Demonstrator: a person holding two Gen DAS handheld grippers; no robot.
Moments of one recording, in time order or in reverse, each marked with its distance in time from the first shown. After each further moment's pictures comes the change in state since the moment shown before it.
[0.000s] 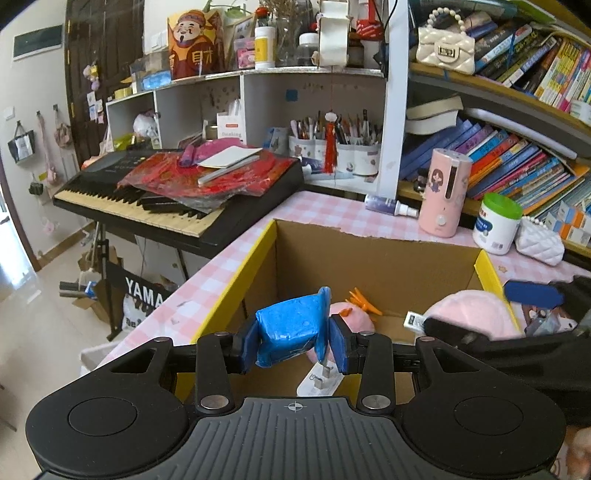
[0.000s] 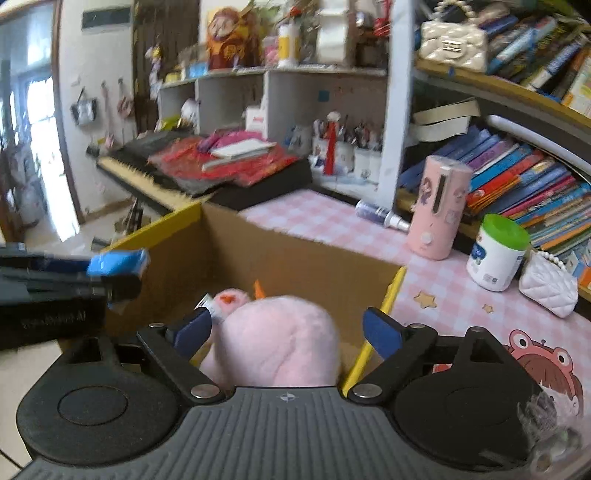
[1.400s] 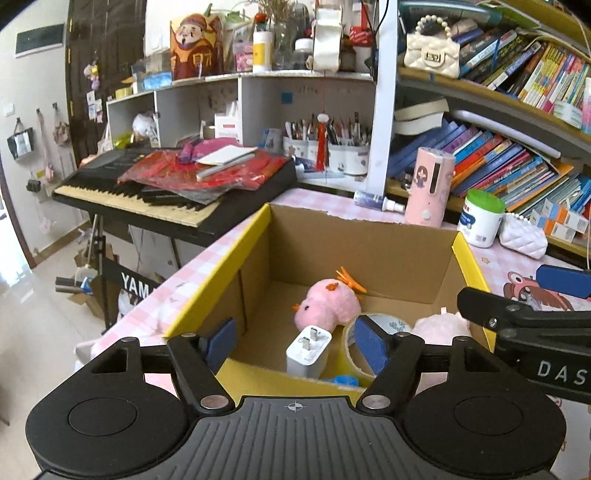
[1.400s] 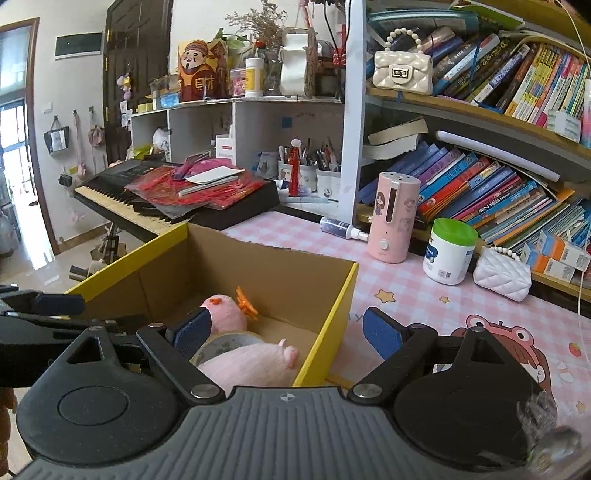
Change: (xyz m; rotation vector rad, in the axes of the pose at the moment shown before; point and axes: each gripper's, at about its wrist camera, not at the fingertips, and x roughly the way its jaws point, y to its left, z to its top) left arm -0.034 0.001 -0.028 -0.008 -0.028 -0.025; right arm -0.063 0.014 -0.018 0.040 -0.073 -0.111
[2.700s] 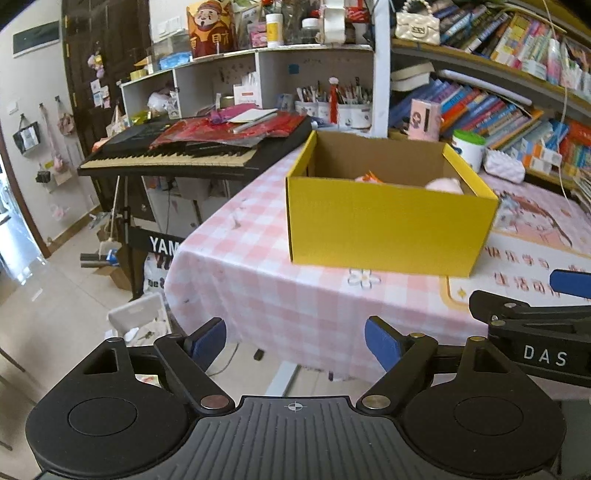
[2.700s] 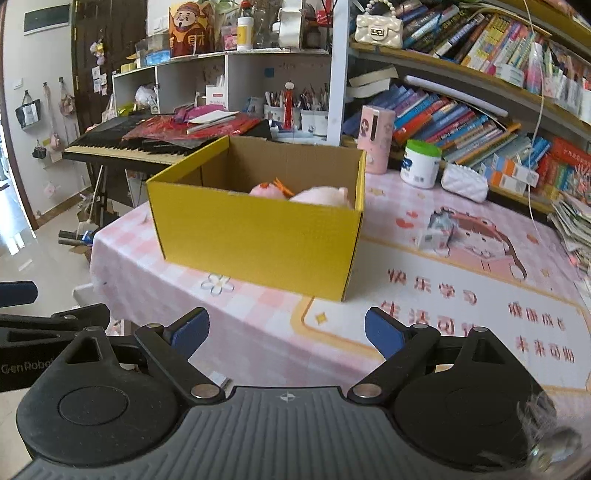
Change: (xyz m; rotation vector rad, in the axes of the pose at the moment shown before) left arm -0.117 0.080 -0.102 0.085 0.098 -0.010; right arm -0.118 0.116 -0.097 0.079 0.157 -0.133
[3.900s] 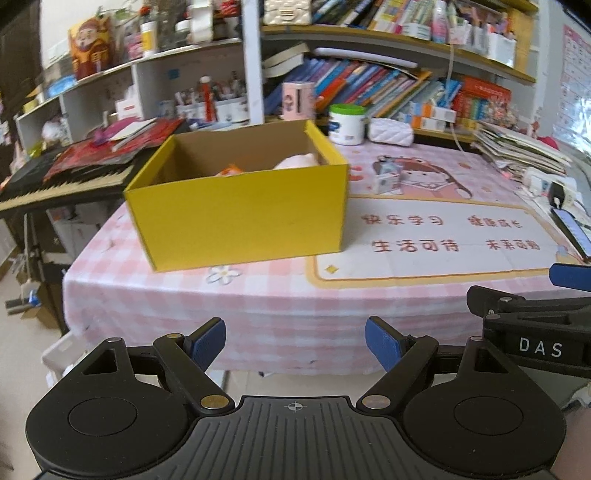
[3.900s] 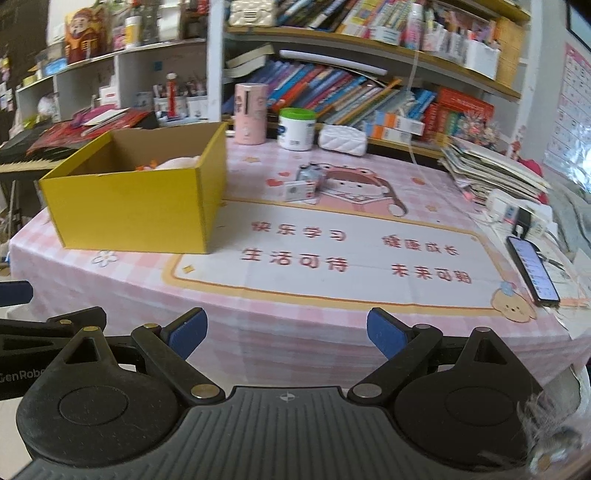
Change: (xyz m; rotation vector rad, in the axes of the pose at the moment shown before) left arm -0.001 -0.082 -0.005 0.203 0.012 -0.278; right arm -0.050 -0.074 -0.041 0.168 0.049 -0.290
